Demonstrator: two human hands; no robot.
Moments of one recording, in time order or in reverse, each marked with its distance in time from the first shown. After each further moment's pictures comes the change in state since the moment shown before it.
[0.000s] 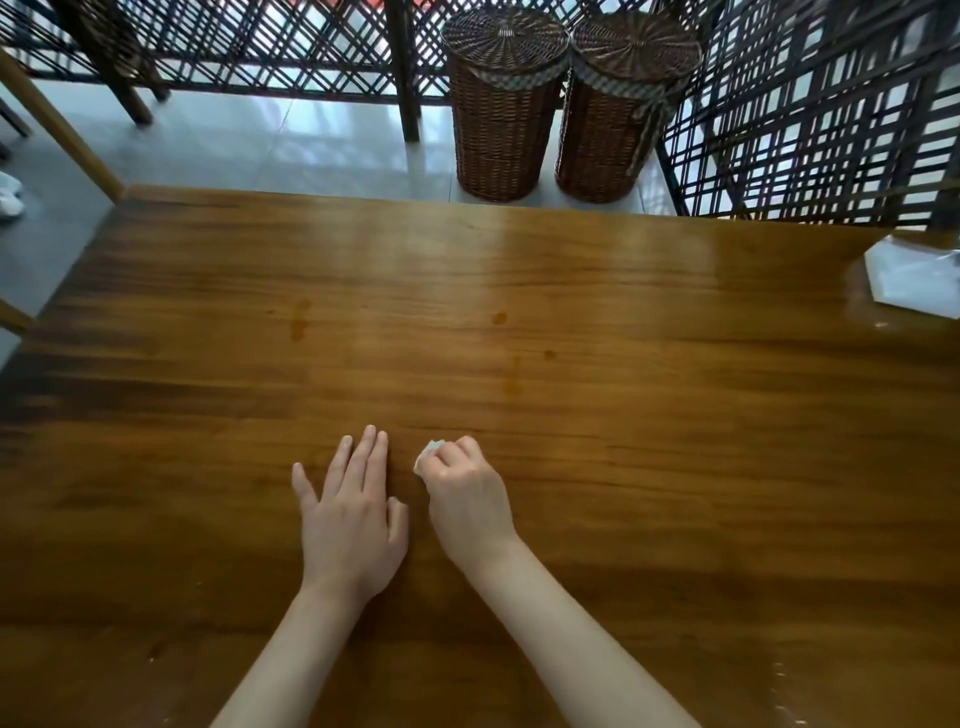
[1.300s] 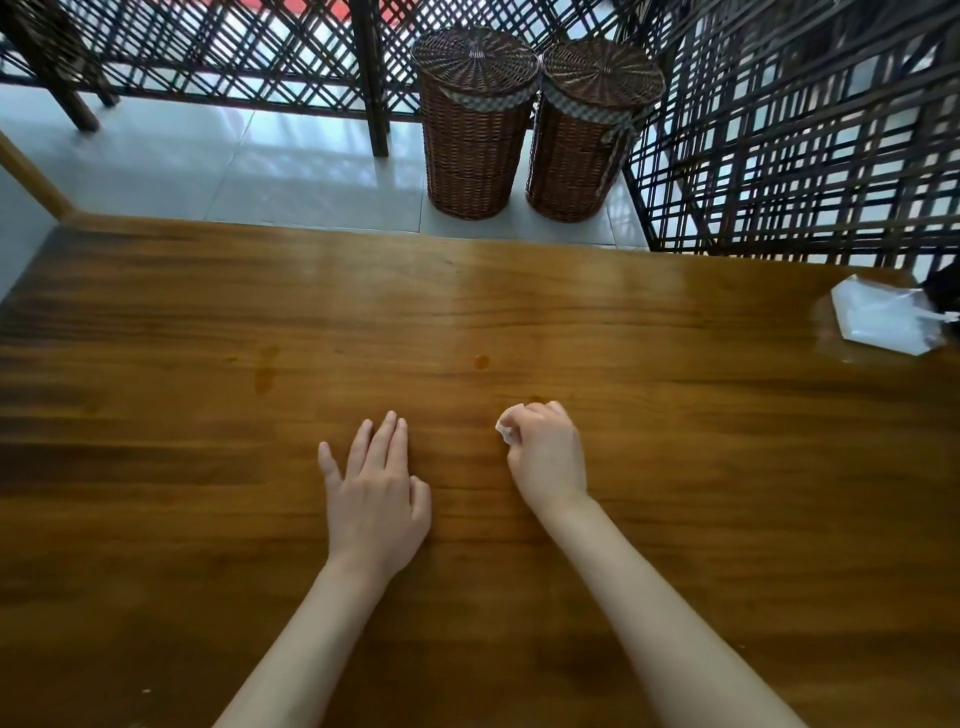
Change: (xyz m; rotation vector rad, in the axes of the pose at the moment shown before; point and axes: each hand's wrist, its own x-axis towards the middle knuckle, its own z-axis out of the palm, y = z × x) left_hand 0.077 0.030 0.002 -0.063 0.035 0.065; right_hand 0.065 0.095 -0.037 -0.003 0.097 0.329
